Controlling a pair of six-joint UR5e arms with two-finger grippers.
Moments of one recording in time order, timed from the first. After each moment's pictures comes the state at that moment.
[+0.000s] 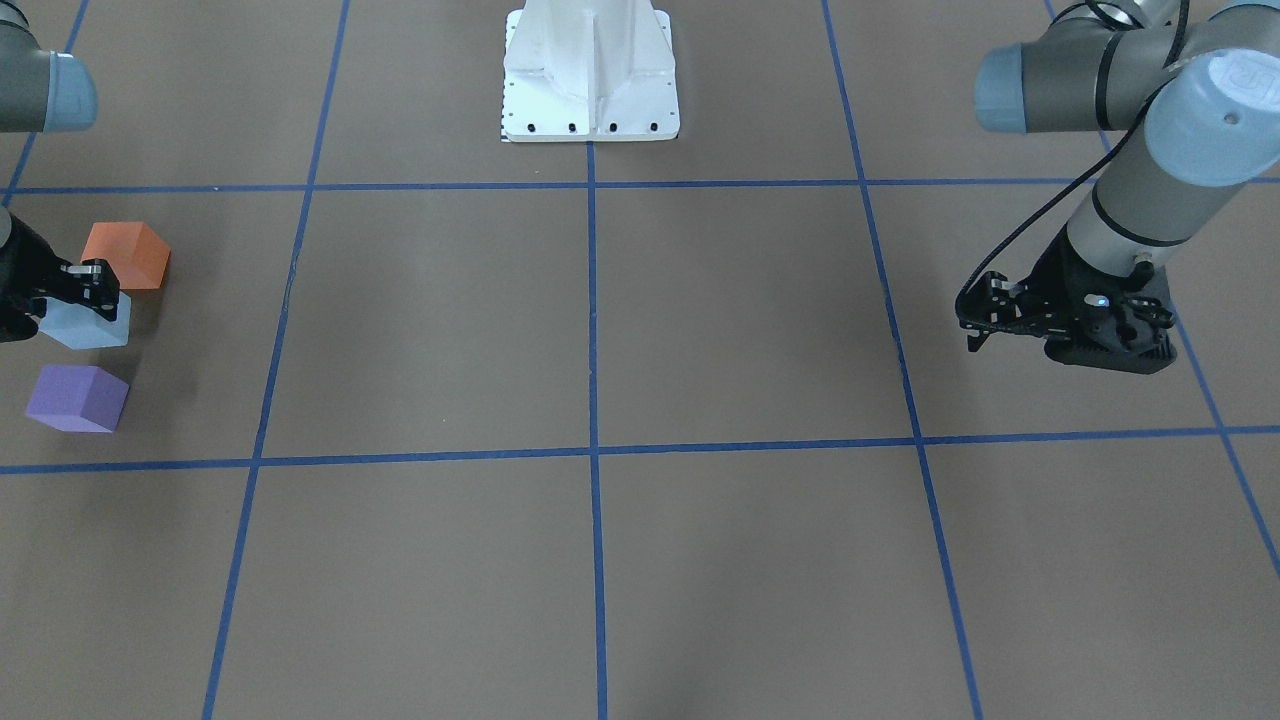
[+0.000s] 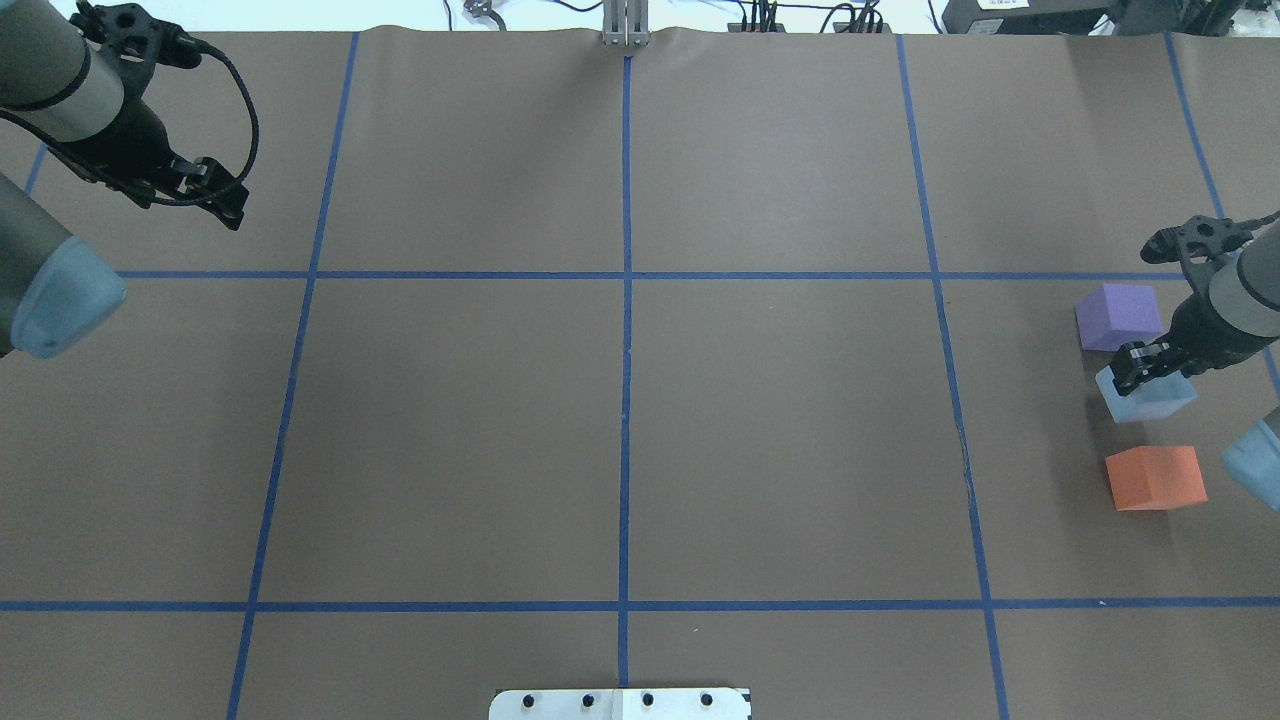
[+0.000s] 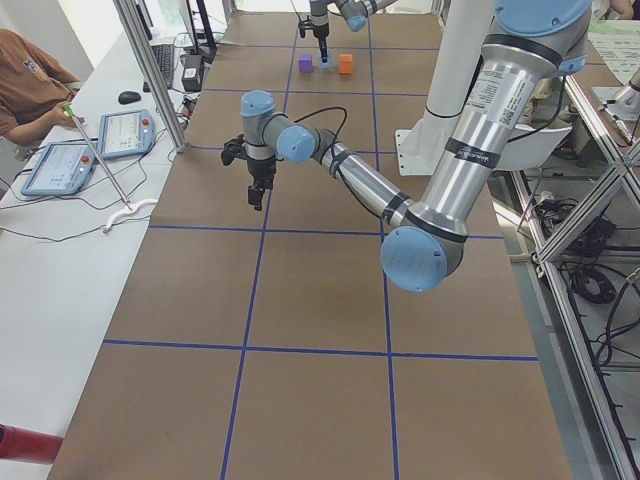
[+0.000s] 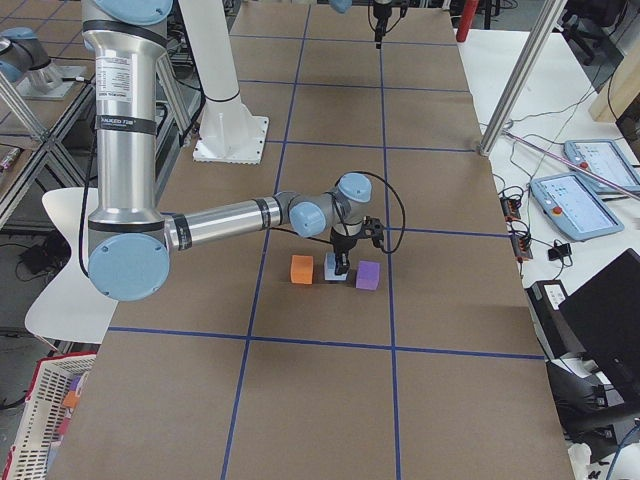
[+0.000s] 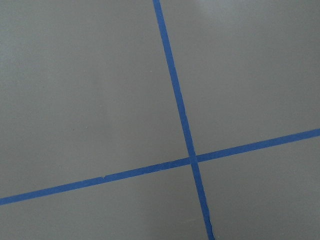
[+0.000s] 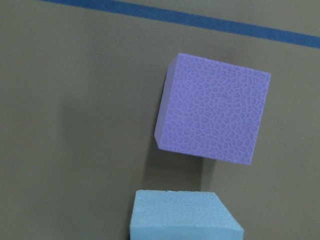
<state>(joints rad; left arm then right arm) -1.04 -1.96 -1.79 -1.47 -2.12 -0.49 0.98 -1.61 1.77 -1.40 2.17 0.53</state>
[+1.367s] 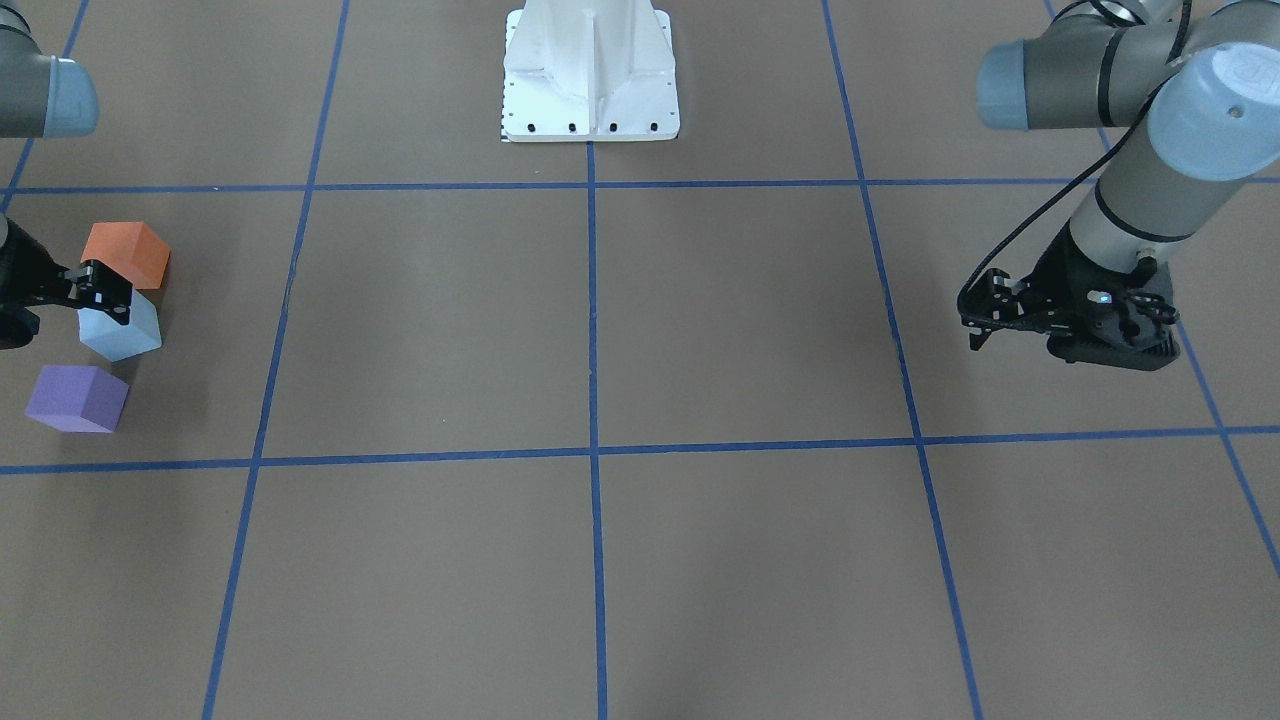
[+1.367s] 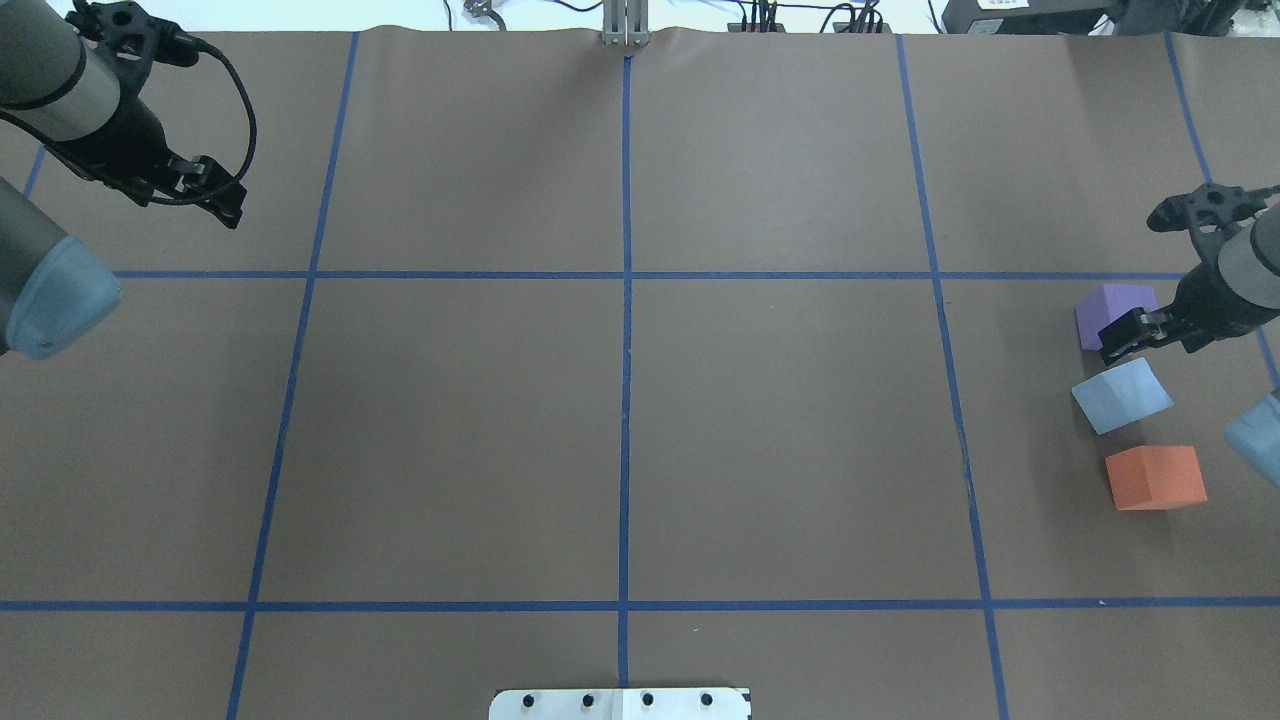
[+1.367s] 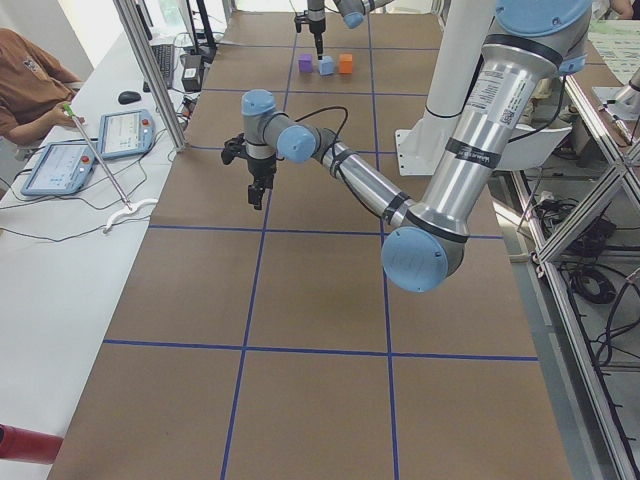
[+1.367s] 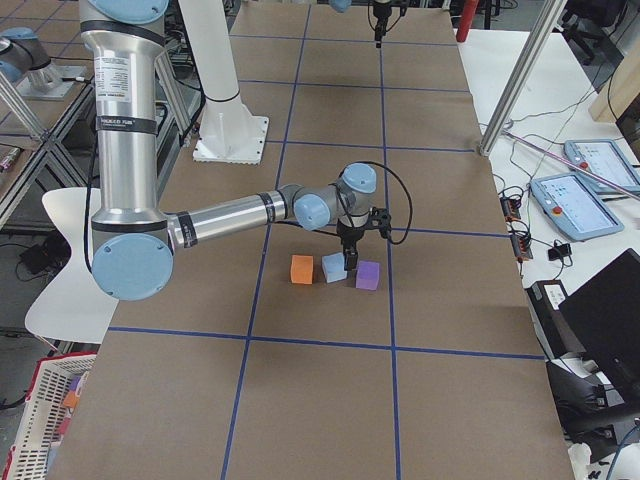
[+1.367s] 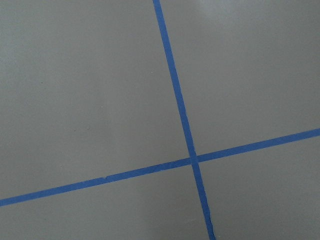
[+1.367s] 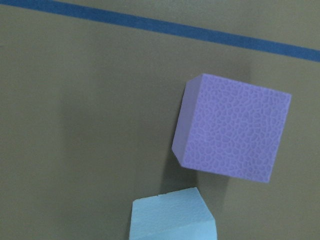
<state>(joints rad) -1.04 -1.95 -1.81 -1.47 -2.12 -0.49 1.06 -1.58 1.81 -1.42 2.19 0.53</state>
